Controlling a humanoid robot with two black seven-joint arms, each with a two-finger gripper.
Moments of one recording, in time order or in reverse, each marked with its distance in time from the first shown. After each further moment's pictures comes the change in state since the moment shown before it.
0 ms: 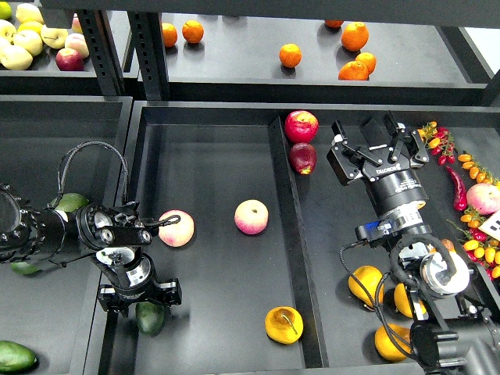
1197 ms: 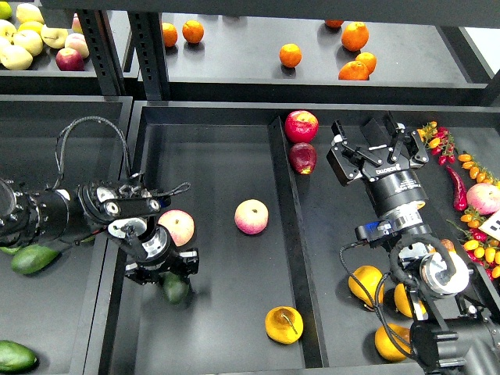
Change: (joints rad) left arm -0.155 0.000 -0.138 0.020 -0.023 0.000 0.000; right arm 0.000 0.000 0.000 -0.001 0.000 0.000 0.002
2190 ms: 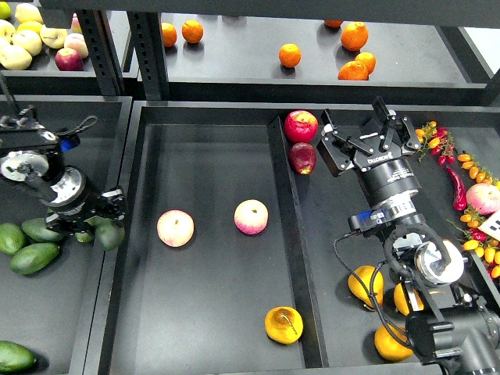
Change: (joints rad) left arm -0.069 0.475 -0.020 -0.222 0.010 0.000 0.000; right arm 0.052 0.000 -0.036 0.002 0.005 0.004 -0.009
